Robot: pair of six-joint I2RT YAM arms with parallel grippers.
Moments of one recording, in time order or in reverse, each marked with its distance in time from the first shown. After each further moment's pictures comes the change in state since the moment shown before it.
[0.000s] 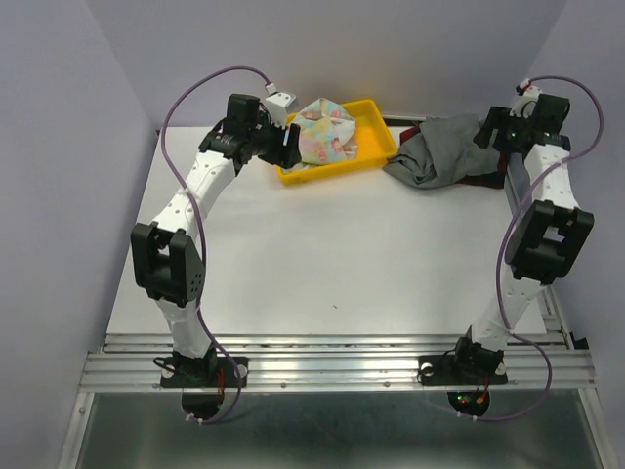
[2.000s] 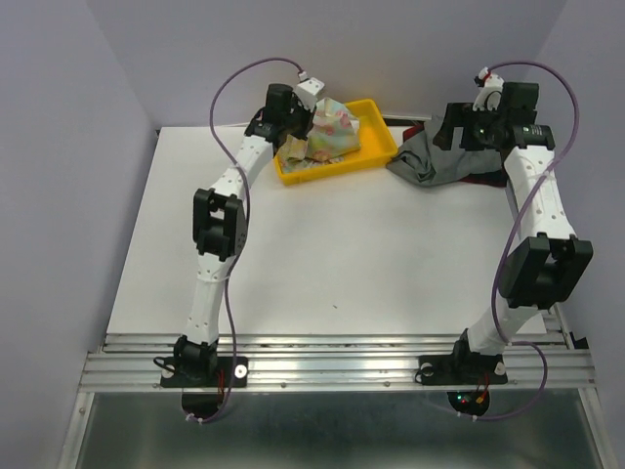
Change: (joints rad) left arm -0.032 0.678 0.627 0.203 -0.125 0.103; right arm 0.247 -0.288 -0.044 -0.254 0.018 -0.002
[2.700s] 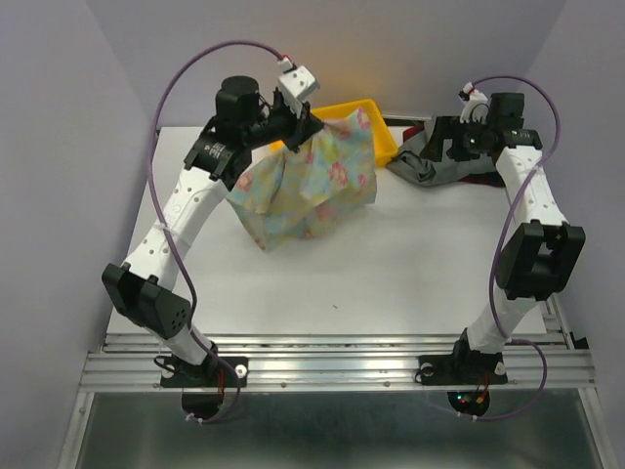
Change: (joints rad) left arm -0.104 -0.876 -0.507 -0.042 0.253 -0.027; right arm 0.000 0.063 -0.063 0.018 -0.164 -0.025
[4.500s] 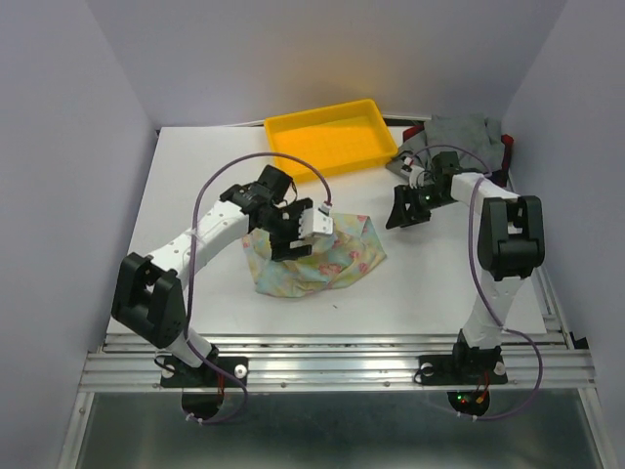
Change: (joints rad) left arm -0.119 -0.072 -0.669 -0.439 -0.063 0.867; right arm 0.140 0.172 -0.378 -0.016 -0.195 -0.163
